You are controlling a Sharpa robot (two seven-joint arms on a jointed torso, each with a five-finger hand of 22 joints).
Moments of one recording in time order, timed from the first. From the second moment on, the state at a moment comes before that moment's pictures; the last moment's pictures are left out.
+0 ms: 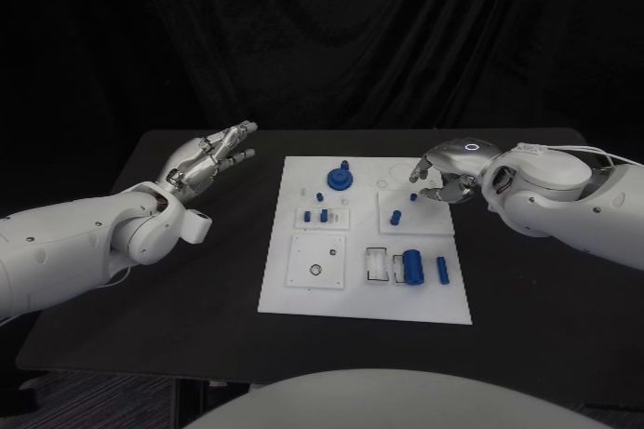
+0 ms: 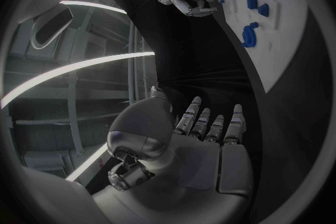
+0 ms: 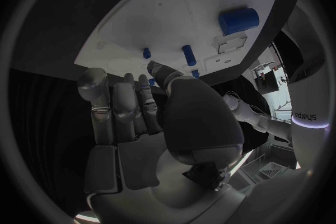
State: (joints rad) left arm 1.20 -0.92 -0.21 1.34 -0.26 -0.08 0.67; left_hand 1.02 0.26 -0.36 0.29 0.05 0.38 0.03 0.05 0.04 0.07 0.04 0.11 0.03 0.00 0.14 0.01 0.00 0.16 0.08 0.25 0.04 0.39; right arm 1.35 -0.90 -0.25 1.49 -1.70 -0.22 -0.10; right_hand 1.32 -0.11 0.40 0.05 0.19 0.88 0.09 0.08 0.18 0.75 0.12 0.40 0.40 1.38 0.03 1.23 1.17 0.11 1.30 0.13 0.96 1.31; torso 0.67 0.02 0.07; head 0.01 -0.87
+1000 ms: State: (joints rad) left arm 1.20 -0.95 -0.21 1.45 -0.14 0.03 0.68; left_hand 1.11 0.24 -0.34 0.29 0.19 0.28 -0.01 0.03 0.03 0.08 0.04 0.08 0.02 0.00 0.13 0.01 0.00 0.16 0.06 0.25 0.04 0.29; right arm 1.31 -0.86 -0.25 1.45 -1.70 -0.23 -0.06; right_hand 1.32 -0.11 0.43 0.04 0.24 0.90 0.12 0.08 0.18 0.82 0.11 0.38 0.32 1.39 0.03 1.24 1.14 0.11 1.31 0.13 0.96 1.31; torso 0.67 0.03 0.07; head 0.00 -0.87
